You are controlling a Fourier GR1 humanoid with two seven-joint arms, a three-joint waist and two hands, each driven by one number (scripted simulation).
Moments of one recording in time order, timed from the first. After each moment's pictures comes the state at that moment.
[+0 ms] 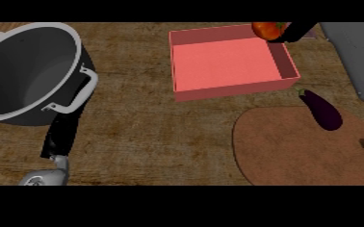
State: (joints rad) left arm -0.06 0.17 0.03 -1.50 -0.21 0.03 0.07; right arm -1.25 -0.48 0.05 -0.42 0.57 0.37 -0.87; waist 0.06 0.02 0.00
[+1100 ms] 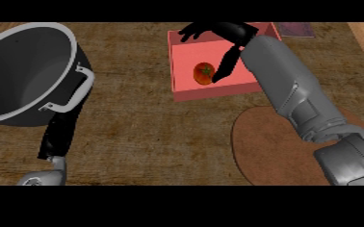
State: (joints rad) left arm -0.05 0.17 0.04 -1.51 -0.21 0.03 0.08; right arm -1.30 -0.16 0.08 -0.16 0.63 0.29 -0.79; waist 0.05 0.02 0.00
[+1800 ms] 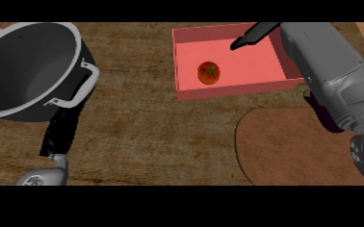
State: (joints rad) left arm -0.07 0.16 0.03 -1.53 -0.22 0.02 0.08; right arm -1.37 -0.31 -0.28 -0.06 0.29 0.46 -0.61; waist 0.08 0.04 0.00
